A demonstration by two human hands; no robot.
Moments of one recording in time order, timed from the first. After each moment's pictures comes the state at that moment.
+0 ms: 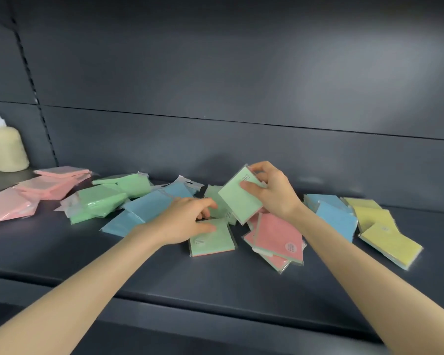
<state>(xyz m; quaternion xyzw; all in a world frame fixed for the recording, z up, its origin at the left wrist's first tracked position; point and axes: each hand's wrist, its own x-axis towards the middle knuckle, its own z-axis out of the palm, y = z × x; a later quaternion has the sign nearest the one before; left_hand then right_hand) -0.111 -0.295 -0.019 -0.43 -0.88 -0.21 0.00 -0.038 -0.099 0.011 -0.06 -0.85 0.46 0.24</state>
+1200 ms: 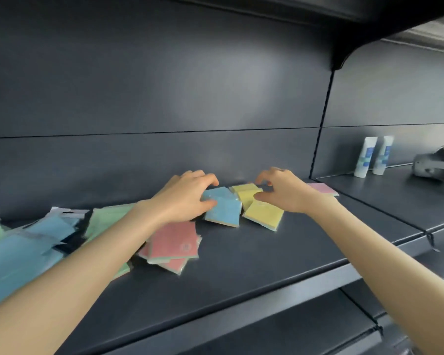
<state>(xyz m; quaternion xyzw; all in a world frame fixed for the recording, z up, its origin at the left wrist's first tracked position) -0.037 -0.148 0.043 -0.64 -0.75 -0.14 0.09 0.130 0.008 0.043 -0.29 -0.94 0.08 0.17</state>
